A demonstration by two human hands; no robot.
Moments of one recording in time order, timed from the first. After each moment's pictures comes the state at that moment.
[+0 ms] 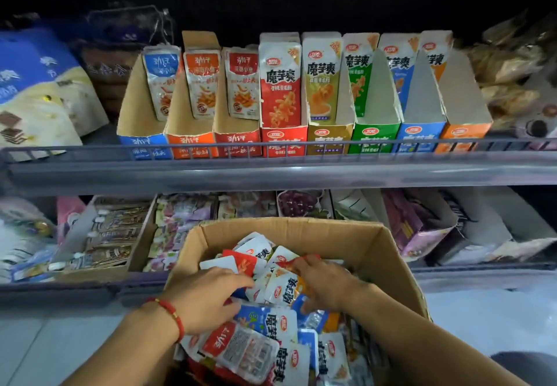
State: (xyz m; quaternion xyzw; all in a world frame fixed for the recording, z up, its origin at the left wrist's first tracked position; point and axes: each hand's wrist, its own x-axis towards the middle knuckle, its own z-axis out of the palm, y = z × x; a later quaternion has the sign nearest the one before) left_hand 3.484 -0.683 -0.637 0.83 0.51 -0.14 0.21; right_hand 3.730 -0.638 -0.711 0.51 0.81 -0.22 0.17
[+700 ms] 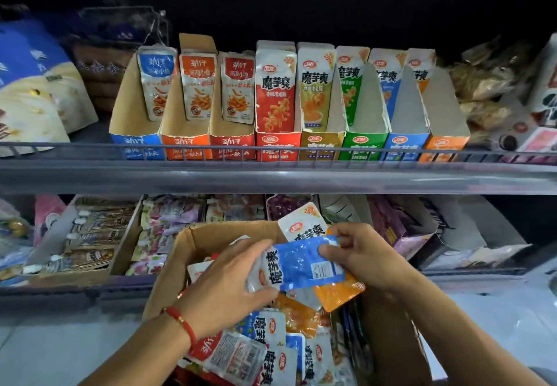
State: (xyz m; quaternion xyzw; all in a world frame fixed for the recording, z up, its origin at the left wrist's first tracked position) left_hand 3.526 -0.700 -0.607 0.77 0.56 0.12 0.28; right_hand 3.782 -0.659 -0.613 0.59 0.61 -0.47 -0.26
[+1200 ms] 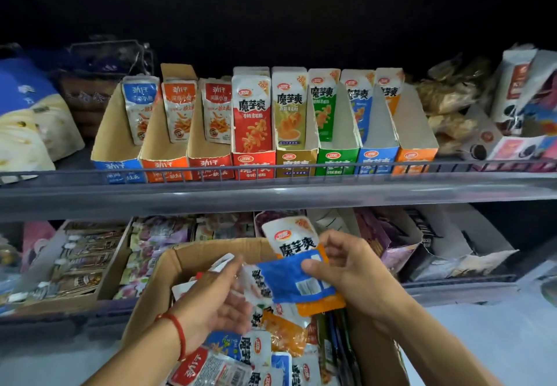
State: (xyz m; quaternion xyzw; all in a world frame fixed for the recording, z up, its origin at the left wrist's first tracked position) left_hand 3.547 -0.687 -0.618 0.32 0.63 0.28 0.65; right_hand 3.790 -0.686 -0.598 0.52 0.61 -0.46 -0.38
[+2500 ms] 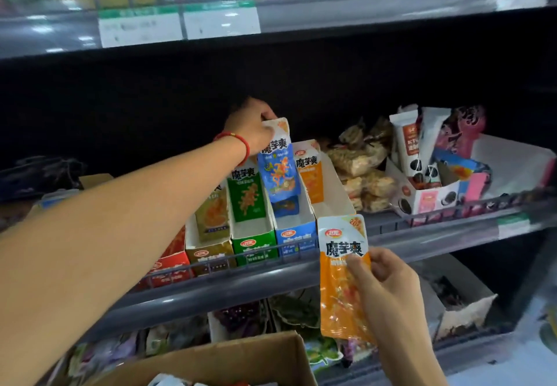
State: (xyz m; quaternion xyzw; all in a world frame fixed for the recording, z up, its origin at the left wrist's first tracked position) left_hand 3.763 -0.436 -0.367 0.77 0.53 0.36 0.05; right_hand 3.909 -0.652 -0.543 0.61 0.36 -0.33 -0.62
